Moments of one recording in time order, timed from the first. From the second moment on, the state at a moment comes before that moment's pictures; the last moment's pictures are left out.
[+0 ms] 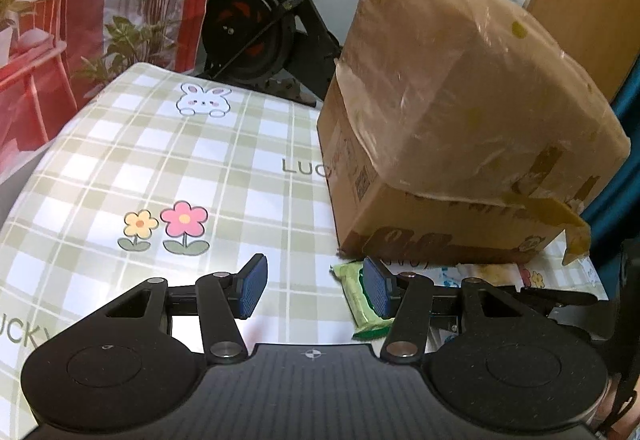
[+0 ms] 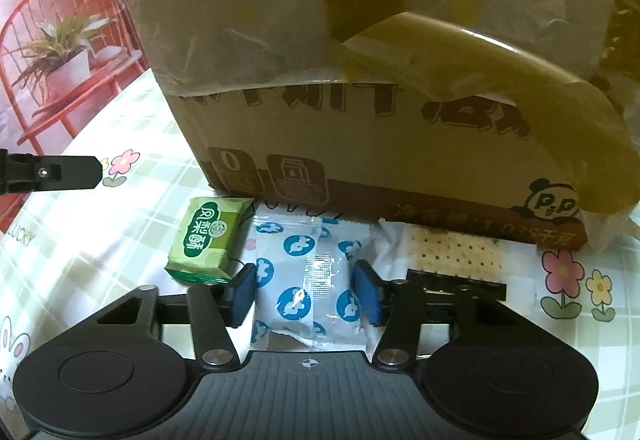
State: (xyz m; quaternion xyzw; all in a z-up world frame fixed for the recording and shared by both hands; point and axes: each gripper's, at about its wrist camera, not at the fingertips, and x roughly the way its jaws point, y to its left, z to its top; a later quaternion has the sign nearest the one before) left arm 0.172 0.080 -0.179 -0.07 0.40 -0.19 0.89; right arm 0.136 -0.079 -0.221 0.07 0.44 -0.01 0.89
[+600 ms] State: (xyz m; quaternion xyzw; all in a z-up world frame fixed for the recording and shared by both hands) left arm 0.178 -0.007 -0.225 -0.01 0.43 -0.17 0.89; right arm 0.082 -0.122 -0.178 0.11 0.36 0.00 0.92
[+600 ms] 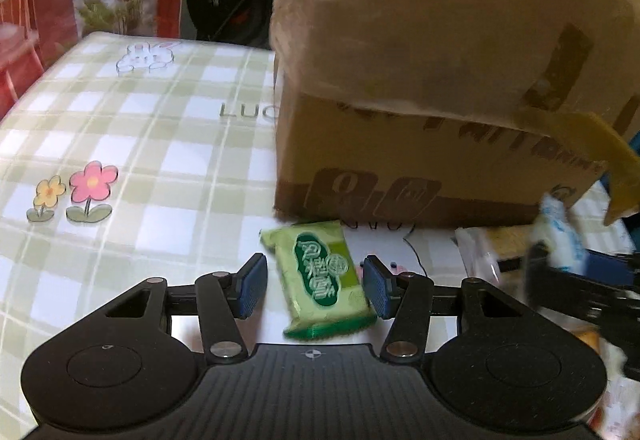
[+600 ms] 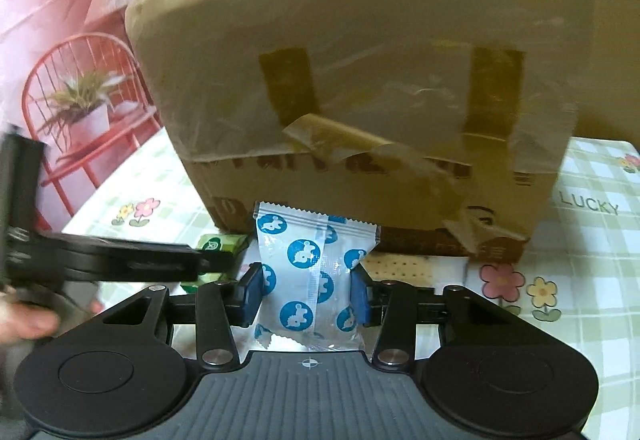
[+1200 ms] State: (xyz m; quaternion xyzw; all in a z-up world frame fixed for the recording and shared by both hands) left arm 0.125 0.032 -0.128 0.00 0.33 -0.14 0.93; right arm 0.060 -0.119 -0.126 0.13 0.27 0.08 0.95
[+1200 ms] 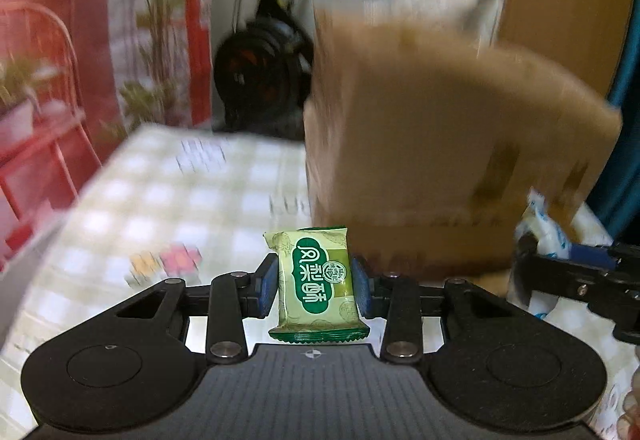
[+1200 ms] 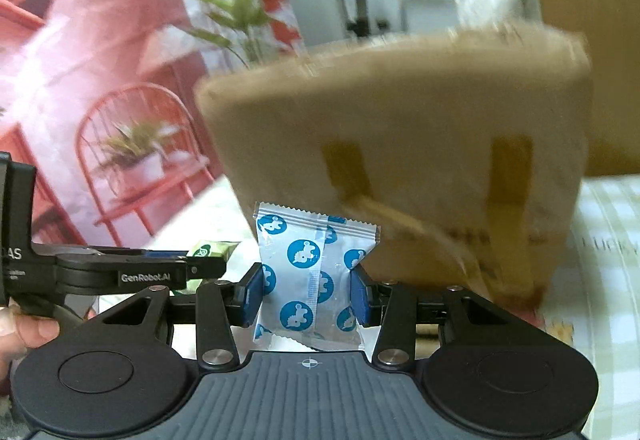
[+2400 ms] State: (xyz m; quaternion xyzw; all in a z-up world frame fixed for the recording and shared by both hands) left arm 0.192 -0.034 -0.036 -0.01 0.25 -0.22 0.94; right arm 0.083 -0.243 -0.044 0.12 0.16 -0.02 0.98
